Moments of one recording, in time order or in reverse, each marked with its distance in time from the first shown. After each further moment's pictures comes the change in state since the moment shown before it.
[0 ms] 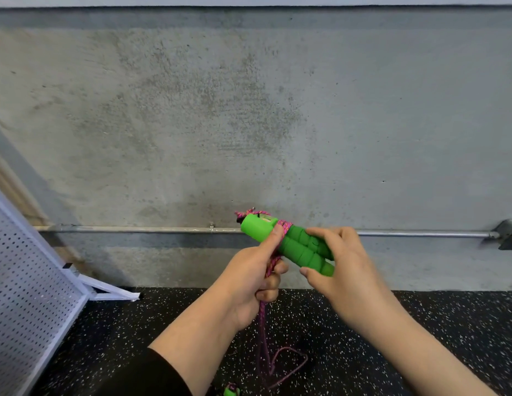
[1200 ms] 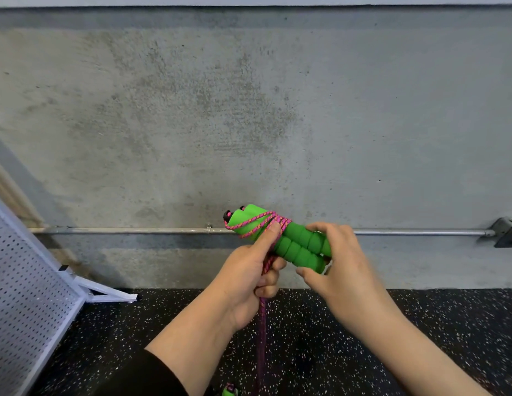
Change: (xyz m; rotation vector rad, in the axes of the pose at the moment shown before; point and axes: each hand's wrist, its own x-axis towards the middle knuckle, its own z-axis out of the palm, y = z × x) left_hand -0.002 0.002 0.003 -0.056 -0.021 0.070; right_hand -0.001 -0.001 0.002 0.046 0.074 -0.028
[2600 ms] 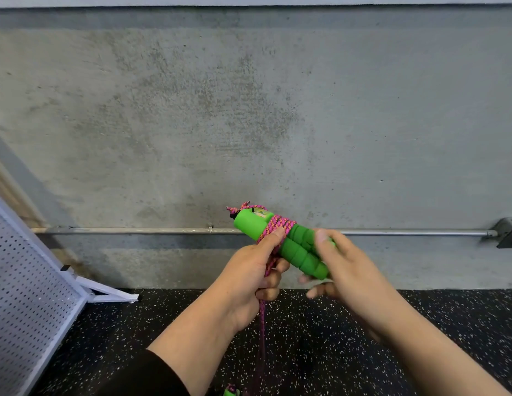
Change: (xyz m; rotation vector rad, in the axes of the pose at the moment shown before) left_hand -0.001 0.001 0.000 0.068 -0.012 -0.009; right_hand 0.003 -0.014 -0.005 0.740 -0.164 0.401
